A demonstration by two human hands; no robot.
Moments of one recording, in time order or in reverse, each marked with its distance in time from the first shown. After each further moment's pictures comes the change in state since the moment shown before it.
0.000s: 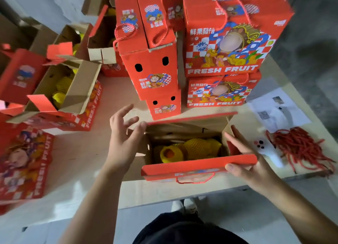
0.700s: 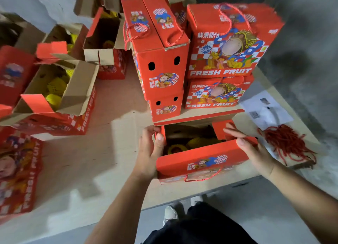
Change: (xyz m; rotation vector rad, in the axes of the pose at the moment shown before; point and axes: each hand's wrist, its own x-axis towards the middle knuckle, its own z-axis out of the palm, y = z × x) left_hand -0.026 -0.040 0.010 -0.025 -0.243 0.032; right_hand 0.017 -0.016 0.015 -0.162 0.077 0.091
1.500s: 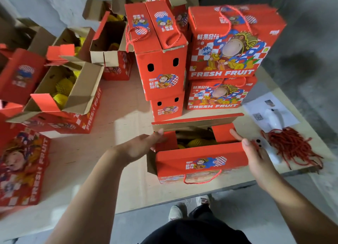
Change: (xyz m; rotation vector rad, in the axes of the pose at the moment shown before) left_hand 0.035 0.046 -0.041 0.389 -0.522 -0.503; right_hand -0.016 0.020 0.010 0.181 0.173 0.082
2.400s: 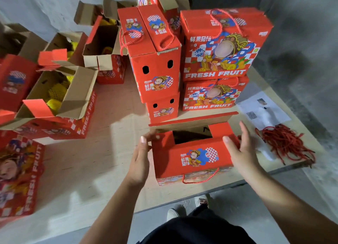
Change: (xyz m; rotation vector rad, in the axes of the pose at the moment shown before) left_hand 0.019 -0.055 0.069 -0.485 0.532 0.494; right_hand 0.016 0.011 0.025 -0.234 0.293 0.143
